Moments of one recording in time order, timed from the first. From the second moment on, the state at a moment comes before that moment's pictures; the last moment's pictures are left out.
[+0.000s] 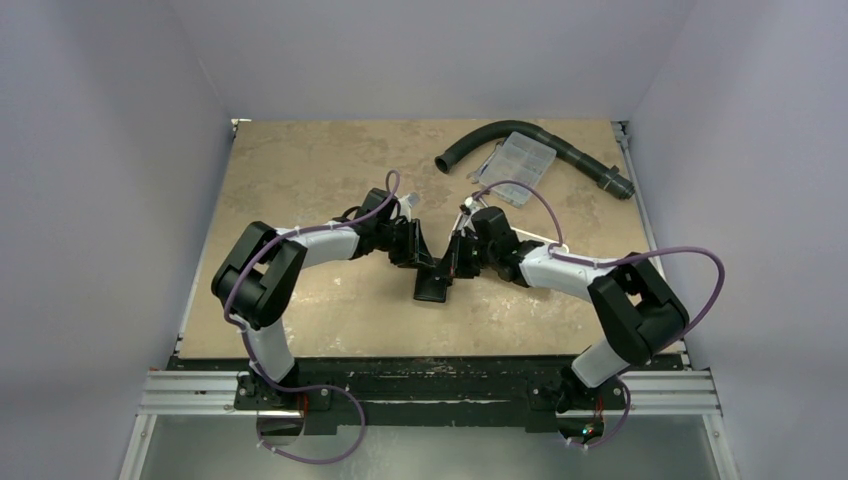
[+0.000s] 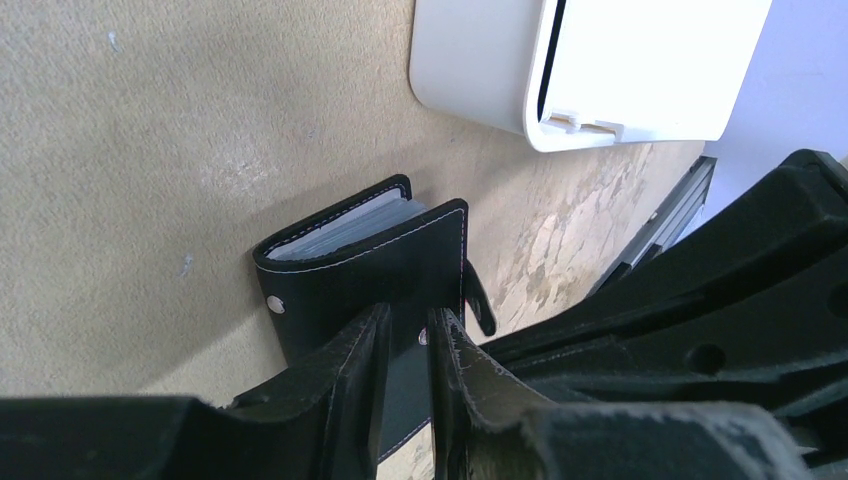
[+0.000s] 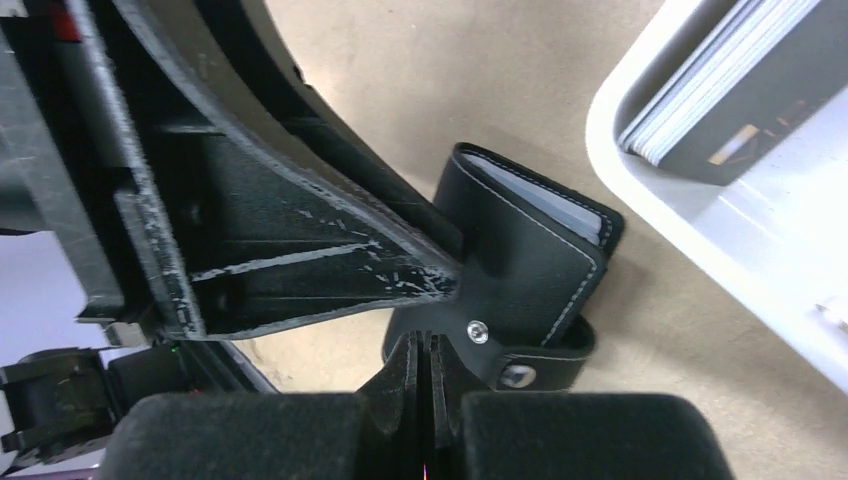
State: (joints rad) left arm -0.55 1.81 0.98 -0.03 0.55 -0.67; right arm 0.62 1.56 0.77 0.04 -0.33 0.72
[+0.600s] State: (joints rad) left arm -0.55 1.81 0.98 -0.02 0.57 -0.68; right arm 0.64 1.42 0.86 -0.21 -0.14 0.61
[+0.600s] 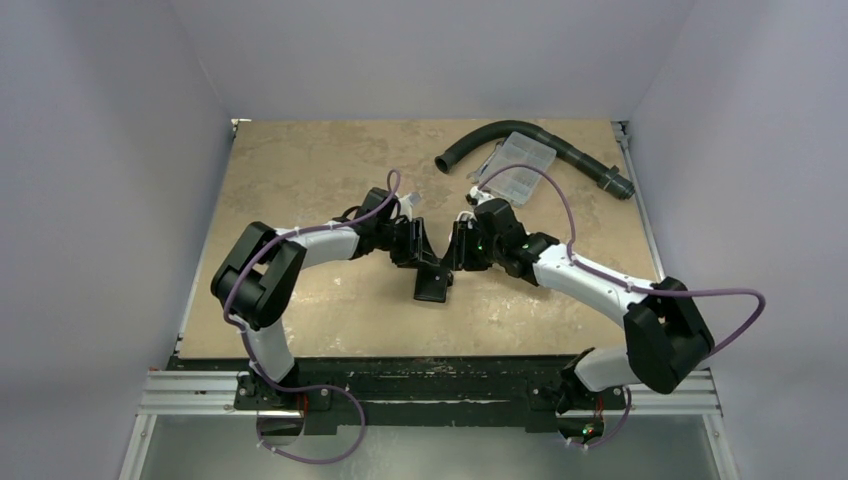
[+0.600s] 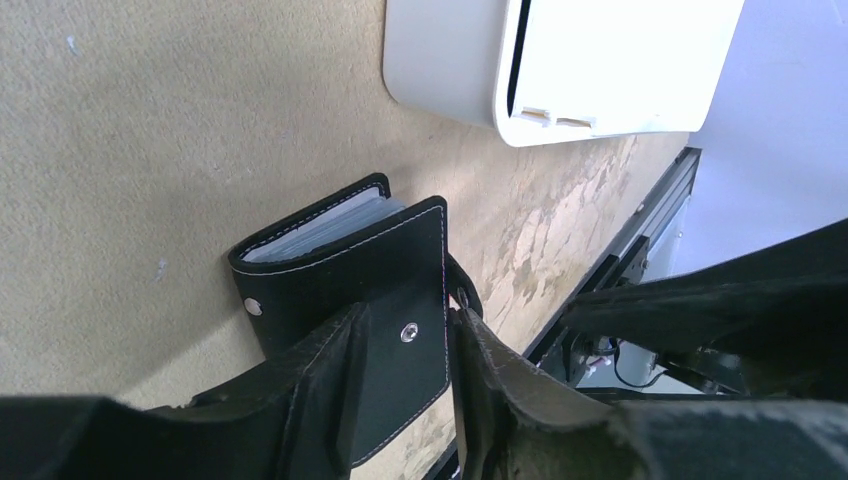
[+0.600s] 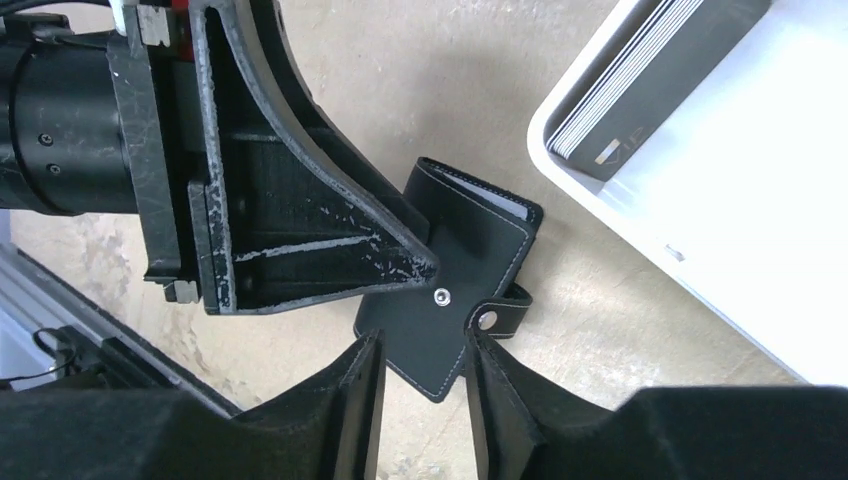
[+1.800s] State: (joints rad) left arm -0.56 1.76 0.92 -0.16 0.64 -0.56; right arm 0.73 1.57 1.02 -0.40 0.05 0.67
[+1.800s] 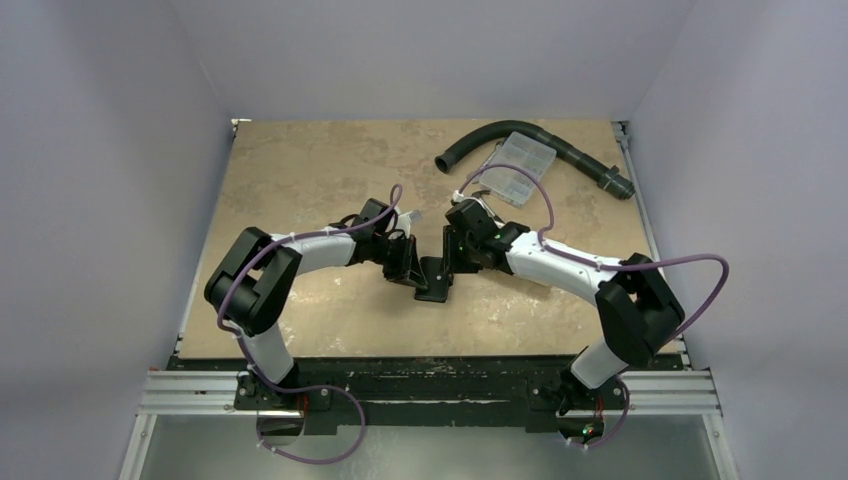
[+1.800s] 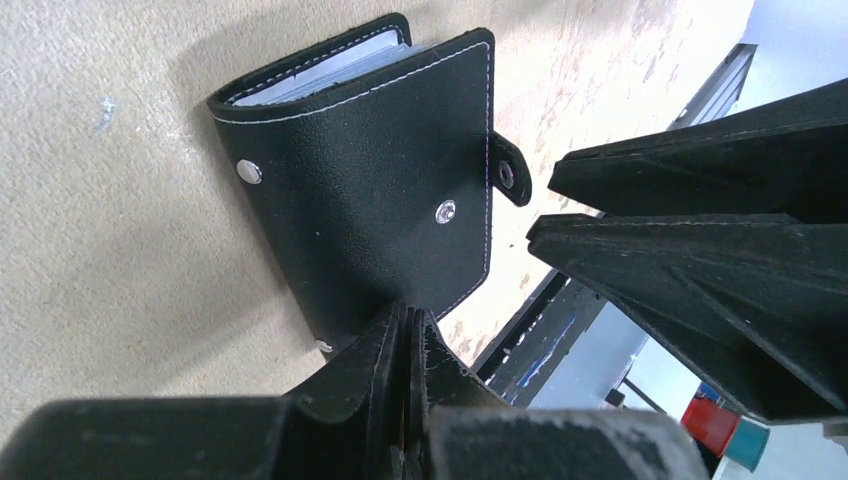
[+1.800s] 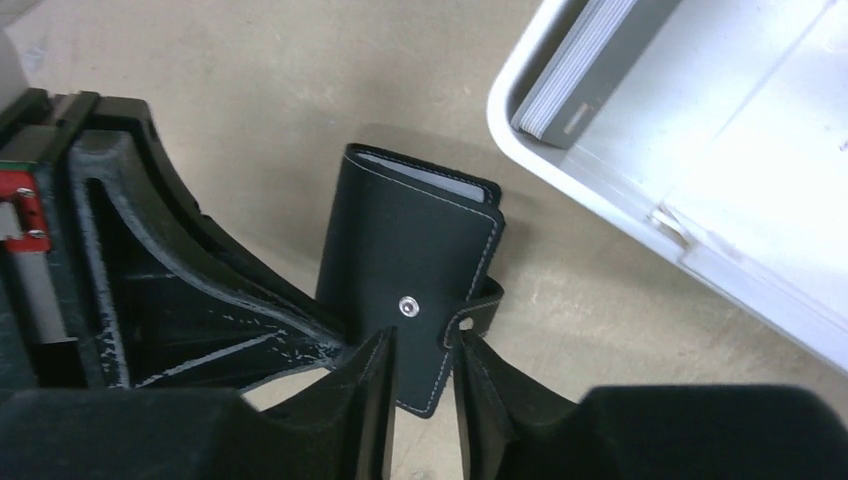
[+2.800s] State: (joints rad) left arm -0.56 1.77 0.92 -0.15 0.65 -0.56; right arm 0.77 1.65 1.10 -0.48 0.12 0.63
